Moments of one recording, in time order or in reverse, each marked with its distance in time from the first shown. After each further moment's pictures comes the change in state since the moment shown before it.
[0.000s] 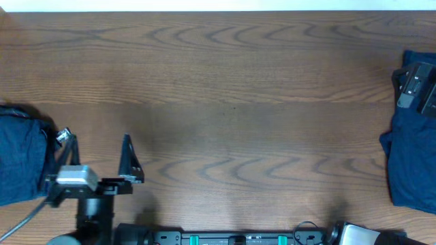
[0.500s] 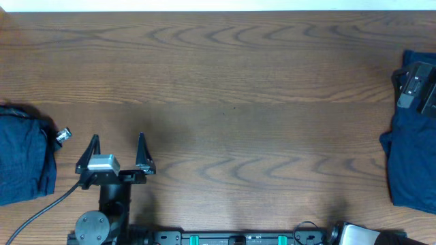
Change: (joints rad) left arm 0.027 -0.121 -0.335 0.146 0.000 0.000; right arm 0.000 0.000 0.000 0.000 0.000 0.000
